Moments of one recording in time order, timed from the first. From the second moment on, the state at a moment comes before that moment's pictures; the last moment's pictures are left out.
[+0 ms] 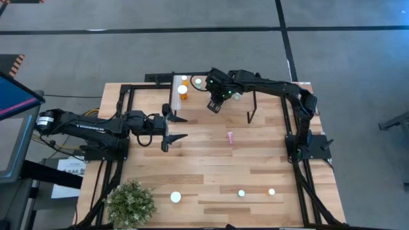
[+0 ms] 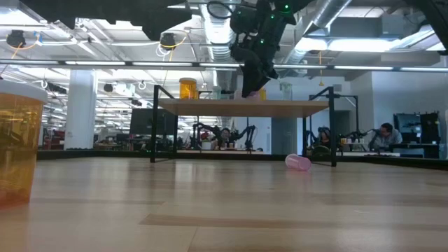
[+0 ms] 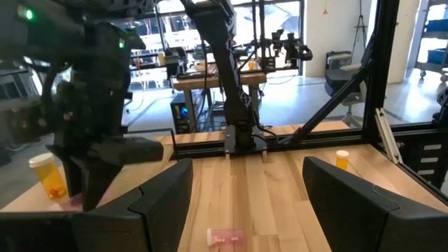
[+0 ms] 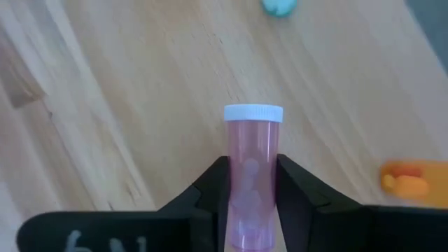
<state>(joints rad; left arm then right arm) 0.02 1.01 0.53 0.48 0.00 0.10 -0.40 1.90 1.76 -0.93 0.09 0.07</state>
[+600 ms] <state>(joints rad) 0.02 1.01 0.53 0.49 0.00 0.04 -0.22 1.60 1.54 -0.53 0.08 0.03</state>
